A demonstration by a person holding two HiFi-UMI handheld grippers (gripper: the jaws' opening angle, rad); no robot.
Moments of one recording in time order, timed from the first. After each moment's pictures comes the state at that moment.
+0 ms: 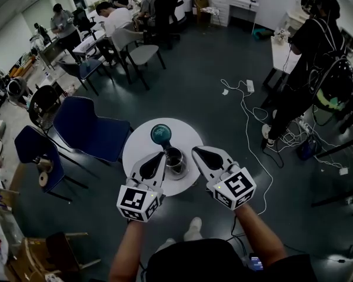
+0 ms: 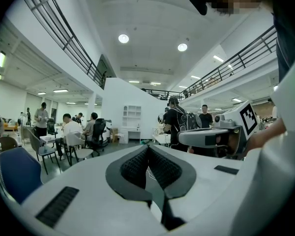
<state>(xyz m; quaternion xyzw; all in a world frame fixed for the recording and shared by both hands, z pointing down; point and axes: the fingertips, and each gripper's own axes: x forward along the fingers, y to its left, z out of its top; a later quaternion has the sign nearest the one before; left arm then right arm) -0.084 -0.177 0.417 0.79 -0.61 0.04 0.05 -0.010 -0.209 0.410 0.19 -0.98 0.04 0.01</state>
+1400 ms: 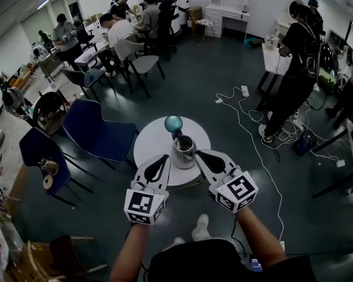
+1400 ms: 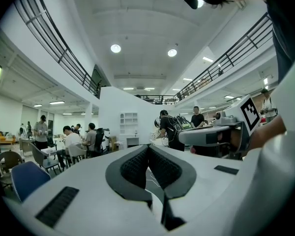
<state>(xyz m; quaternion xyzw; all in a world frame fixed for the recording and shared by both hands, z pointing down) -0.100 -0.003 0.378 0.80 -0.60 0.04 -0.01 -0.028 -0.028 0.373 0.22 -0.97 0.01 -0.01</state>
